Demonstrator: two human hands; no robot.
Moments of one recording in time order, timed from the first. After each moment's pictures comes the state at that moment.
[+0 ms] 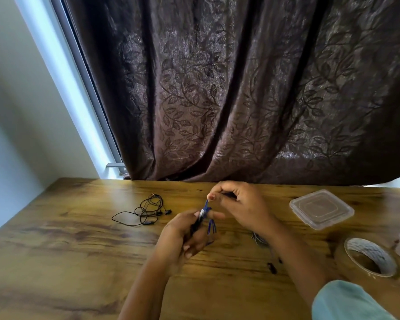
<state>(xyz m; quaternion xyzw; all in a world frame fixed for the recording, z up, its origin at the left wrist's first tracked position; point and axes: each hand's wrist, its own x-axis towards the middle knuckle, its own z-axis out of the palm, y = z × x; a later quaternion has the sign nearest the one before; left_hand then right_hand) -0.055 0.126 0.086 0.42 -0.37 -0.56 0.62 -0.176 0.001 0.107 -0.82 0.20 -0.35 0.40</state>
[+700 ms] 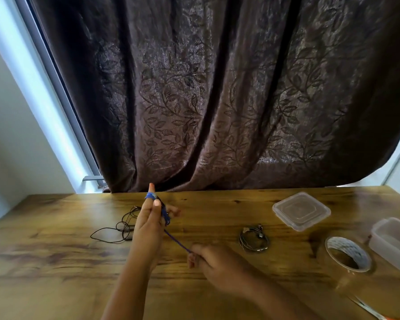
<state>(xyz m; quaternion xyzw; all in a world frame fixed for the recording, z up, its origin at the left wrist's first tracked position) -0.025 0.097 0.082 0.50 -0.34 -0.30 0.73 -0.184 0.056 0.063 -0.89 0.26 -0.09 0.35</state>
